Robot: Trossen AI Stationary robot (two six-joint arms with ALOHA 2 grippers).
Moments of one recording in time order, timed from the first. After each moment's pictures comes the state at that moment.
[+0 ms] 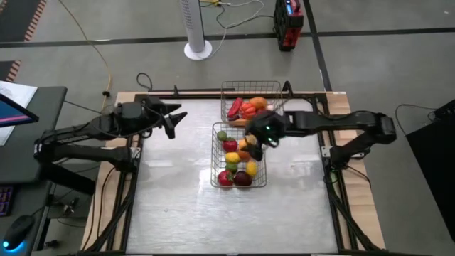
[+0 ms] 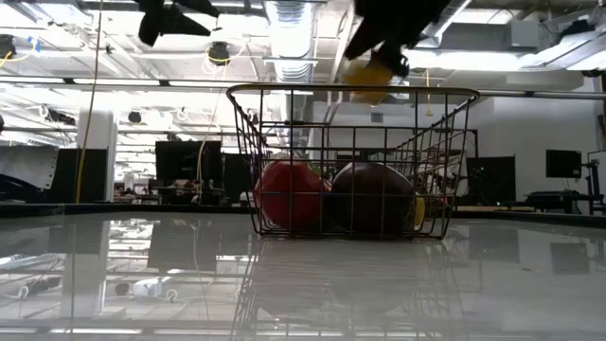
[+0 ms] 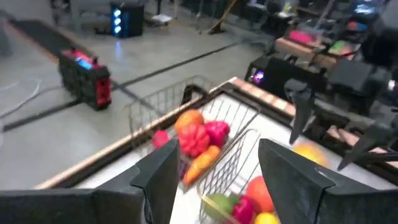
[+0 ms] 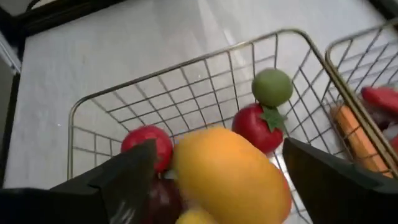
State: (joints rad) left arm 0.20 0.78 0.86 -0.33 -0.34 -0.33; right arm -0.08 1.43 1.22 -0.53 -0.02 0.25
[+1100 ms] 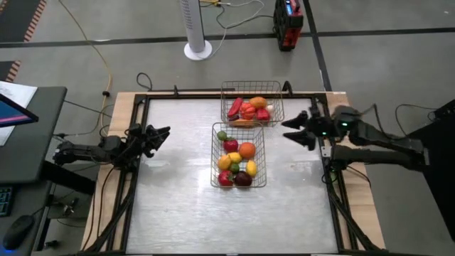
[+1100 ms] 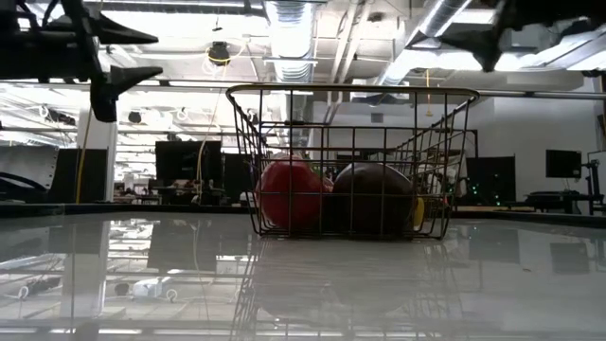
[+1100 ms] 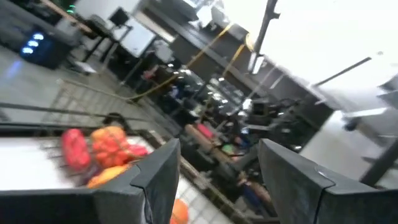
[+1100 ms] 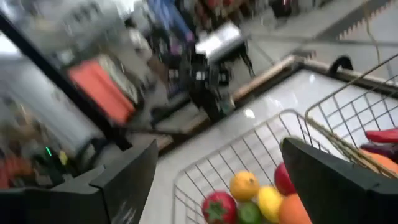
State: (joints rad) left arm -0.07 0.00 0.01 0.29 -0.49 -0.58; right arm -0.29 0.54 0.58 -0.11 -0.23 0.54
